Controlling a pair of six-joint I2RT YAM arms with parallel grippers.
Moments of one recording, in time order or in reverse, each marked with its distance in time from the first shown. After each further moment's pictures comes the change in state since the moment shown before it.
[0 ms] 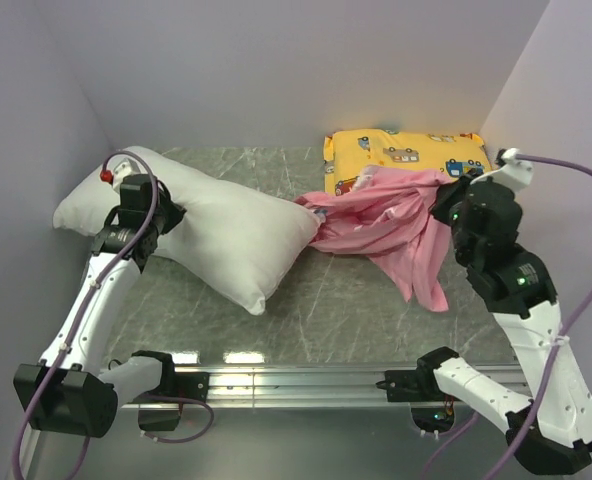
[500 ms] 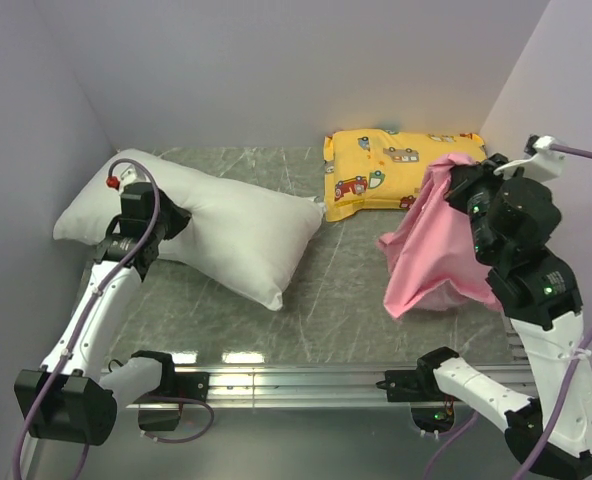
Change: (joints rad) left arm 0.002 -0.042 -0.086 0.073 0.102 -0.002; right arm -0.003 0.039 0.226 -0.002 -0.026 -0.064
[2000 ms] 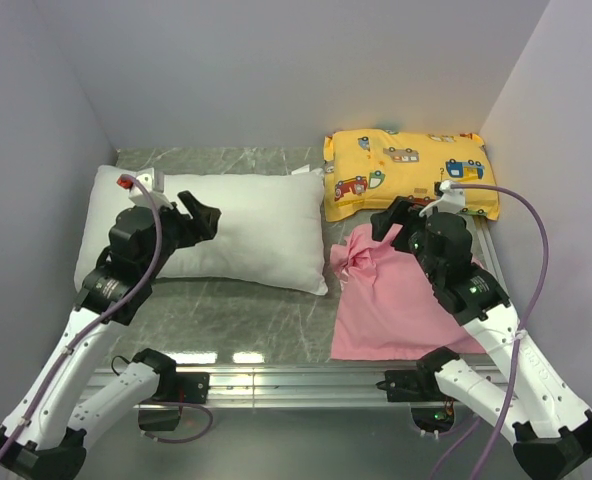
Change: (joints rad) left arm -0.284 -0.269 0.008 -0.004 -0.046 0.255; right arm 0.055 -0.134 -0.646 0.285 -0.266 0.055
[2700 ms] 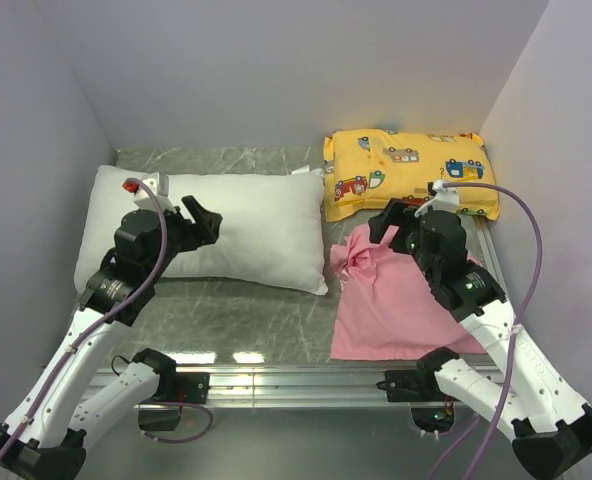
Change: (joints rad) left arm 0.000 -0.012 -0.043 0.007 -0.003 0.014; right arm 0.000 0.029 -0.001 -0.023 -0.003 -0.033
